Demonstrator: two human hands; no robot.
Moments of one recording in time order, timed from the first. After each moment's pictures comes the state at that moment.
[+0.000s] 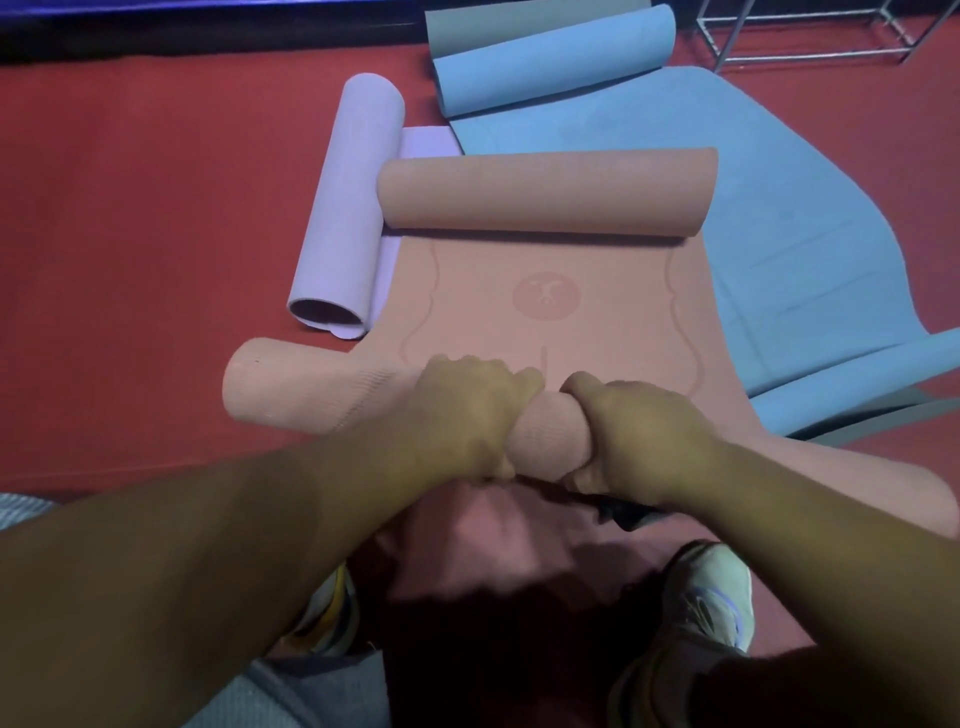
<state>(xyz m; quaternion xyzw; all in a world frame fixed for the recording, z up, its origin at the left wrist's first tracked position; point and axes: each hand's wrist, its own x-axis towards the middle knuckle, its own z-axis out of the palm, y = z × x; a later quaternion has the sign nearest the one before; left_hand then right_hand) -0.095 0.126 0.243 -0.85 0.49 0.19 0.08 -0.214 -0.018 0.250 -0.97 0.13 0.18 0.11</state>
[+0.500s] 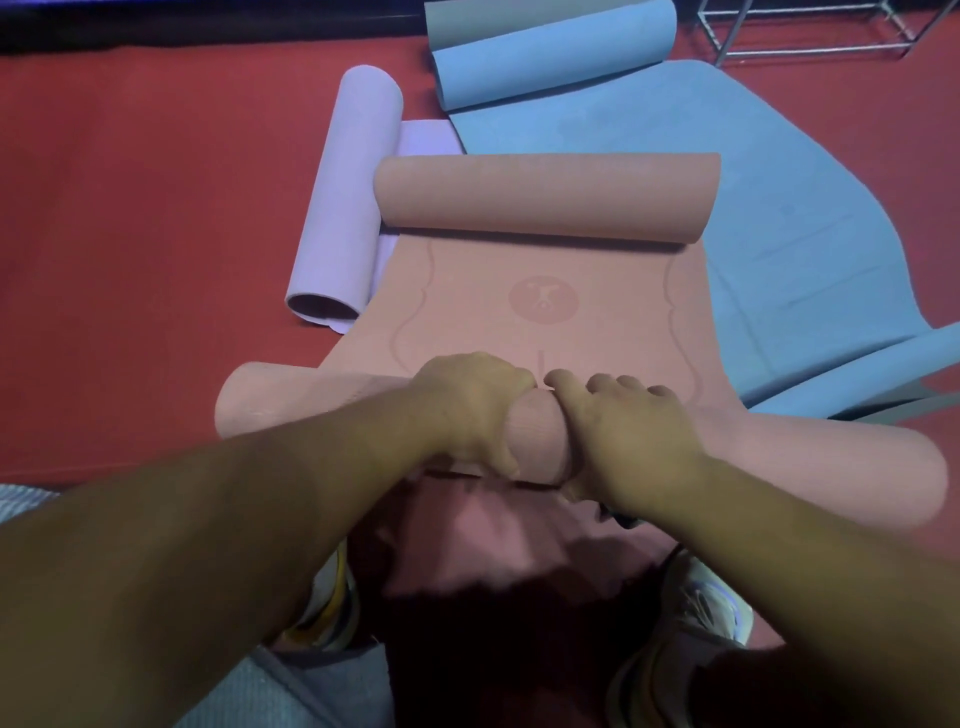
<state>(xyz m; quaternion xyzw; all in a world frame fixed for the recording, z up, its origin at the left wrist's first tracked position) -0.082 0.126 0.242 -0.83 0.48 0.26 0.05 -0.213 0.003 0.240 -0.98 0.11 0.18 0.01</state>
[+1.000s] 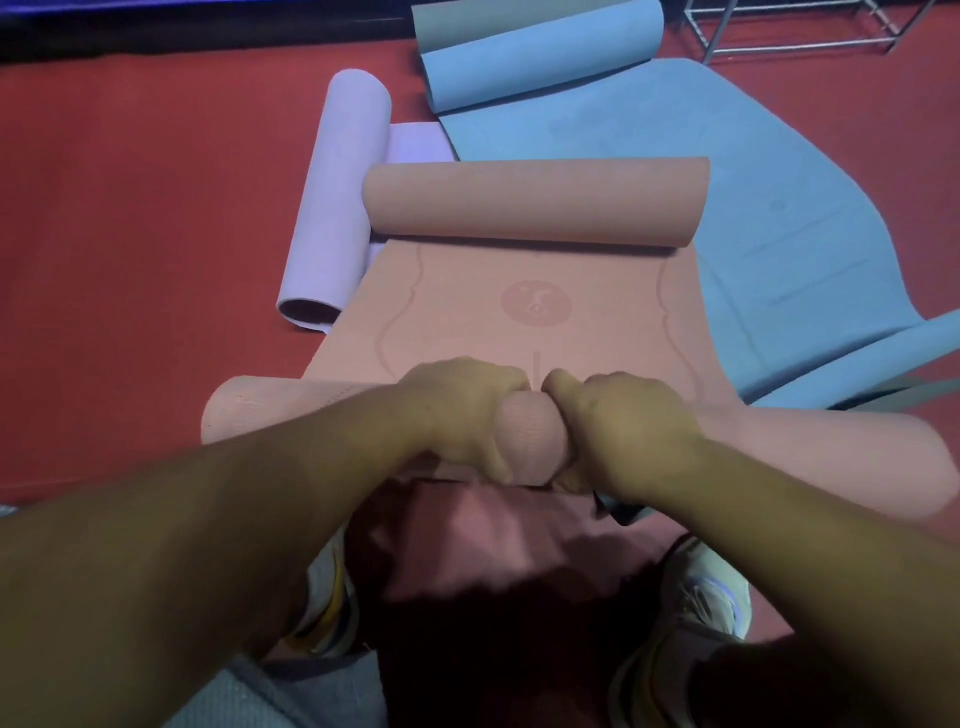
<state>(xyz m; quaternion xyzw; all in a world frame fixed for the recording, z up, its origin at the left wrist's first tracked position) -0.079 0.130 0.250 -0.83 0.46 0.31 0.01 -0.207 -0.006 0.249 -0.98 0.11 0.19 0.01</state>
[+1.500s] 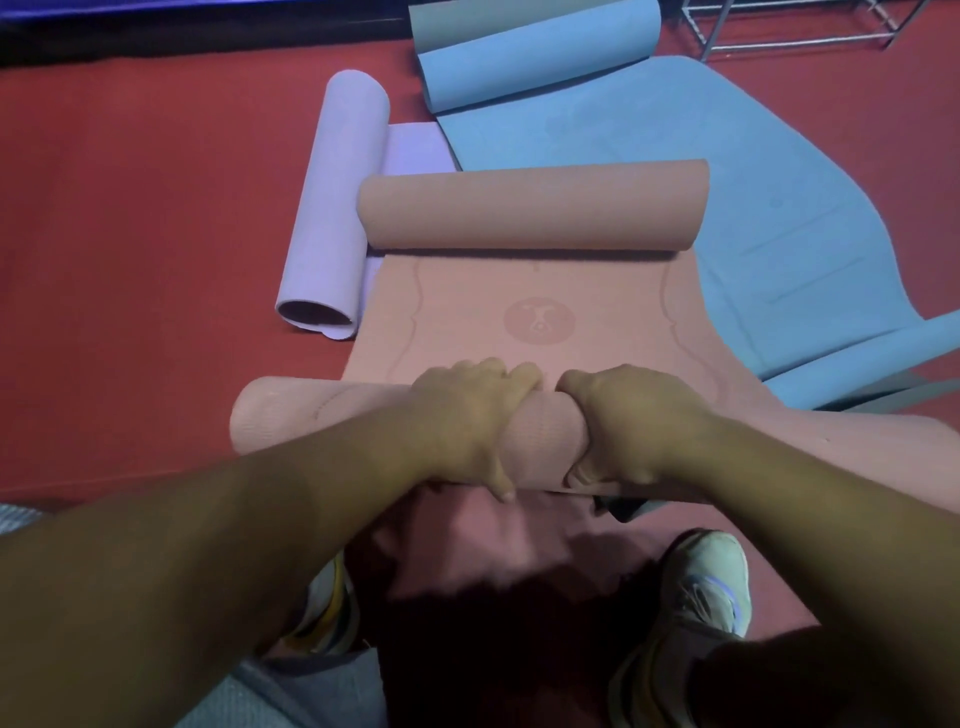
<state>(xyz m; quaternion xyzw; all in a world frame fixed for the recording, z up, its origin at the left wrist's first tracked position) -0.092 0.130 0.237 -0.83 0.50 0.27 0.02 -0.206 -0.021 0.260 -0.96 0.13 0.24 0.09</state>
